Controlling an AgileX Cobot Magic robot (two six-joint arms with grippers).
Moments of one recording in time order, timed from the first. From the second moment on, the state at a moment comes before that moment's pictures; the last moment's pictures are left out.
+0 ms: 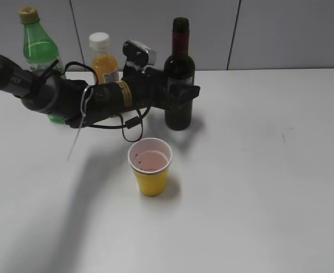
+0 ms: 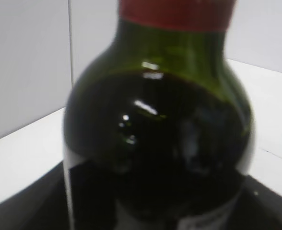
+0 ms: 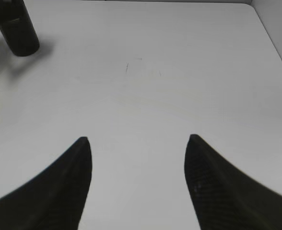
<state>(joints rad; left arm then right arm) -0.43 2.37 -1.43 0.70 -0.83 -0.45 0.00 0.00 -0.42 0.09 0.94 -0.07</state>
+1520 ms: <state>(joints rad) -0.39 2.19 -1.32 0.73 -0.73 -0.45 0.00 0.00 -0.42 0.09 0.94 -0.07</state>
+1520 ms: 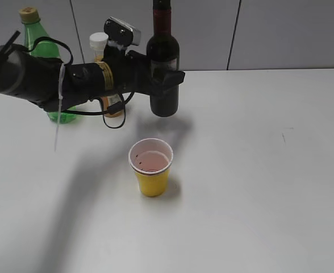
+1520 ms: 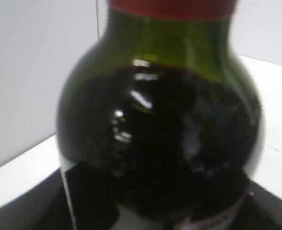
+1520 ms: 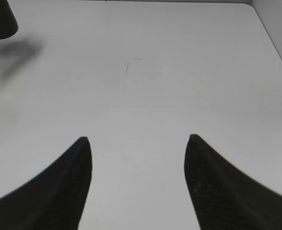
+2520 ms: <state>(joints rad) -0.39 1.72 -0.86 0.38 -0.63 -0.21 0.00 0.00 -0.42 0.09 0.94 -0.07</state>
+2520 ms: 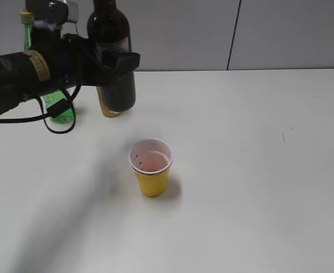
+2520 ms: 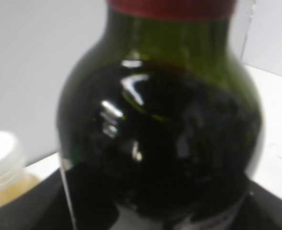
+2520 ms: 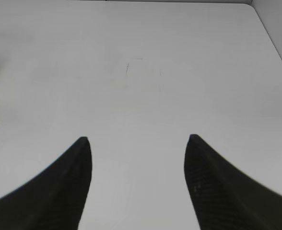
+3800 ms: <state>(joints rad) -0.59 1.42 -0.50 -0.81 -0.64 0.84 0.00 0.00 -0.42 0.09 0.94 -0.07</state>
